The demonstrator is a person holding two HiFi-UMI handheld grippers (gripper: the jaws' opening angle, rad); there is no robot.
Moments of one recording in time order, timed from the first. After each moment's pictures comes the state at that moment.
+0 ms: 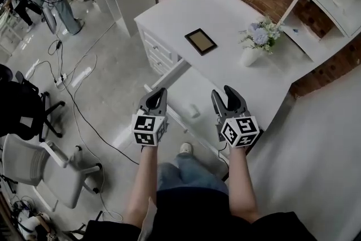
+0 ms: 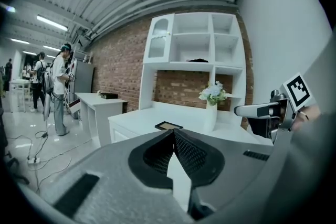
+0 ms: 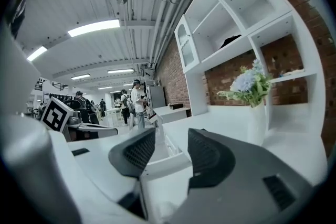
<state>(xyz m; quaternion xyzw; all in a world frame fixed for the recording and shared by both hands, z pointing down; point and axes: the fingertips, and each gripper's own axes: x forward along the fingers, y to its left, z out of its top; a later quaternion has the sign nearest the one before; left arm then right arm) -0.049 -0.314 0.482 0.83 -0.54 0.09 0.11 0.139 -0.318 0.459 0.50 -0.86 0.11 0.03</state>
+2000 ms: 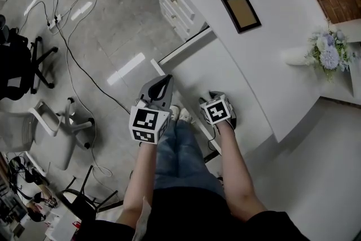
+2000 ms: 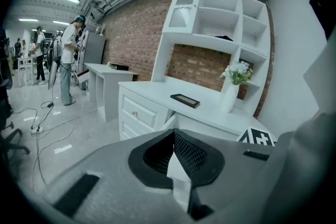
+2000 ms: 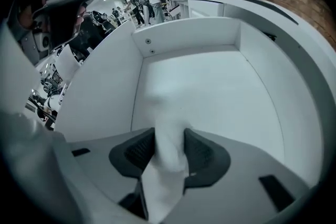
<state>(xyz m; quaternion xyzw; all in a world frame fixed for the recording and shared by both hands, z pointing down) -0.093 -0.362 0.602 0.79 -0.55 0.13 0.23 0.058 -0.311 0.793 0.26 -0.76 0.29 0.52</state>
